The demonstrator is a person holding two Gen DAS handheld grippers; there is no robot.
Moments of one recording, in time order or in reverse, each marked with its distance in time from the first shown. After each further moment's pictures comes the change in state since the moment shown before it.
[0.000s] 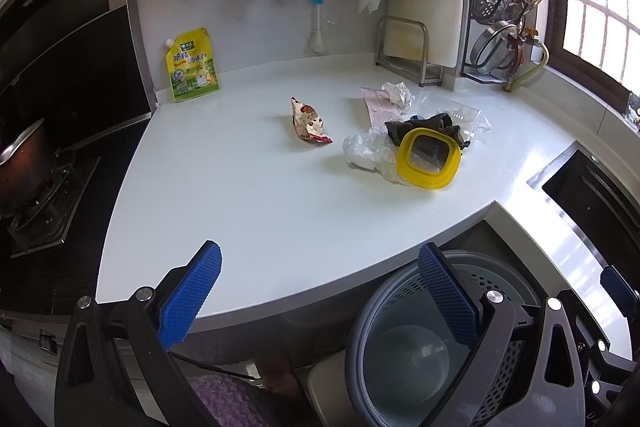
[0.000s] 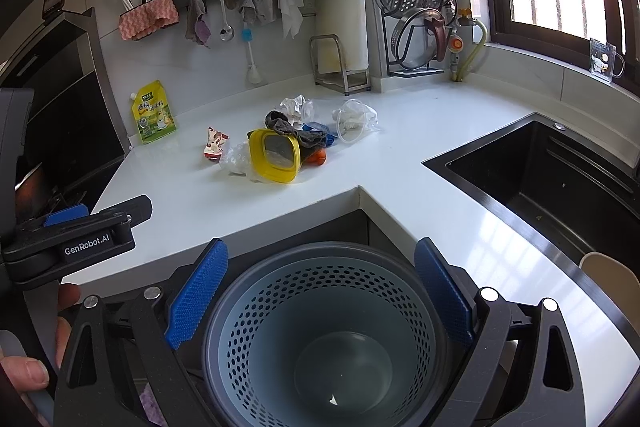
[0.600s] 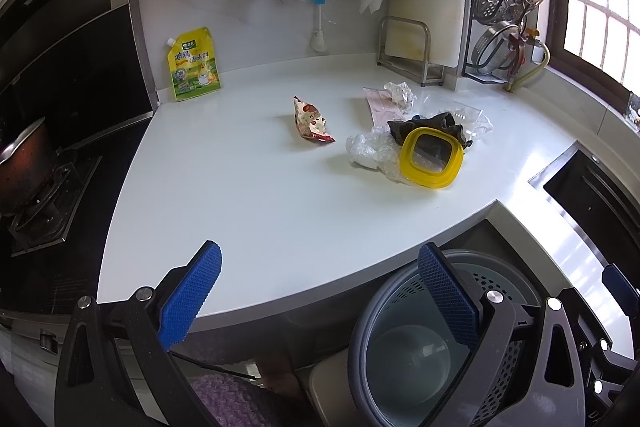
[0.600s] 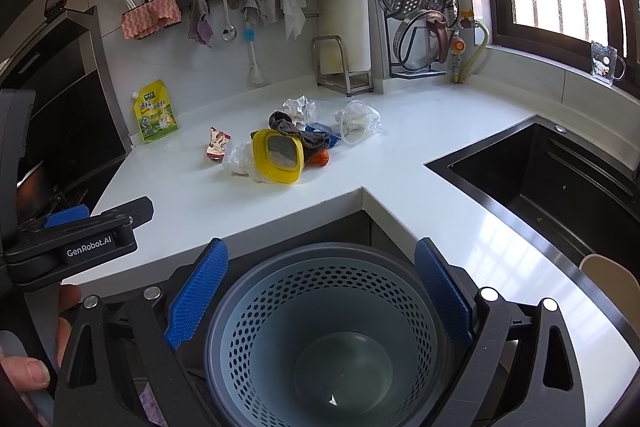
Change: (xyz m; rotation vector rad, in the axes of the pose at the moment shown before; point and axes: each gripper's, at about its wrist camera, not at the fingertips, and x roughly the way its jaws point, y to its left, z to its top) left arm 0.001 0.001 -0.001 -0.002 0.000 0.000; right arm 0.000 0.004 0.001 -0.008 -0.004 0.001
